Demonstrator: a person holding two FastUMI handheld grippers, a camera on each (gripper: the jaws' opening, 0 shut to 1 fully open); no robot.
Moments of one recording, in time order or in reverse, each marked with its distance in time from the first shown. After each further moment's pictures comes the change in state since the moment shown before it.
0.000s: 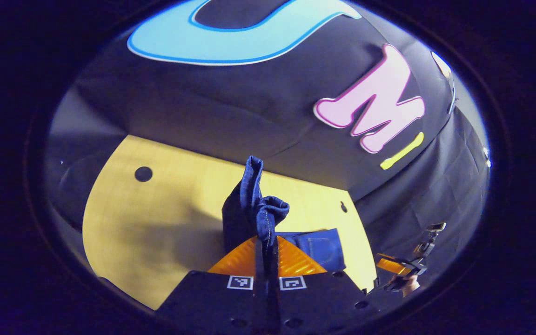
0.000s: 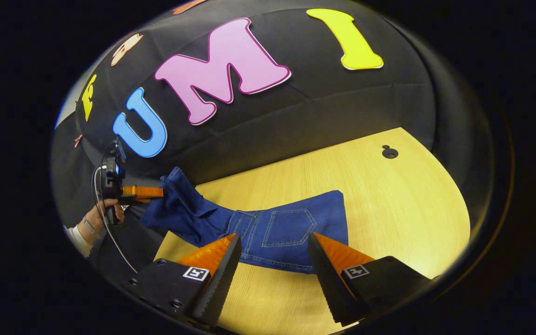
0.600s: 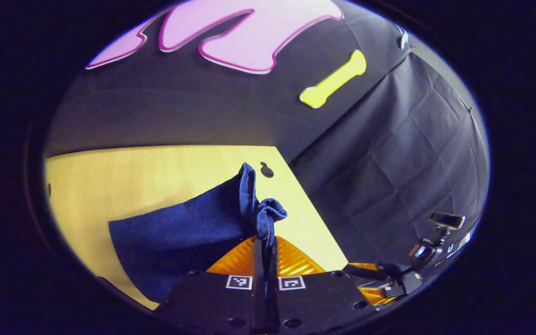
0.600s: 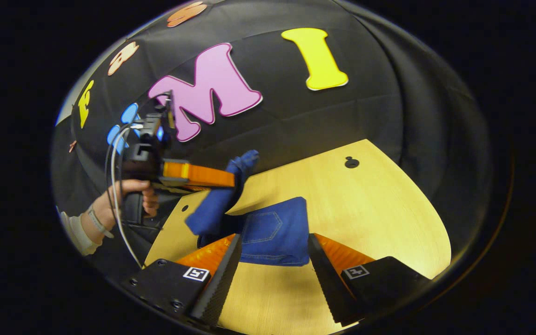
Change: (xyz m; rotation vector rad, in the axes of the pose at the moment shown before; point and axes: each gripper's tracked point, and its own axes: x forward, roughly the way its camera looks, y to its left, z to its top) left arm 0.201 -0.219 -0.130 0.266 0.324 -0.187; right arm -0.080 -0.063 0.006 0.043 -0.102 -0.124
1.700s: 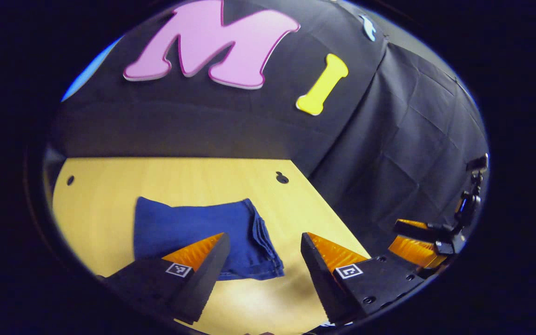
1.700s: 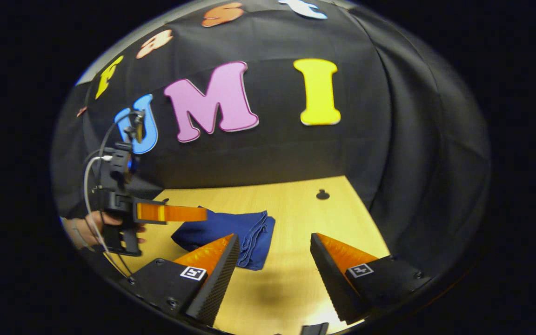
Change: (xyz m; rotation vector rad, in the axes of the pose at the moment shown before) left arm -0.194 -0.048 -0.014 0.088 -0.381 0.241; right arm -0.077 -0.025 0.051 -0.334 -0.168 -0.057
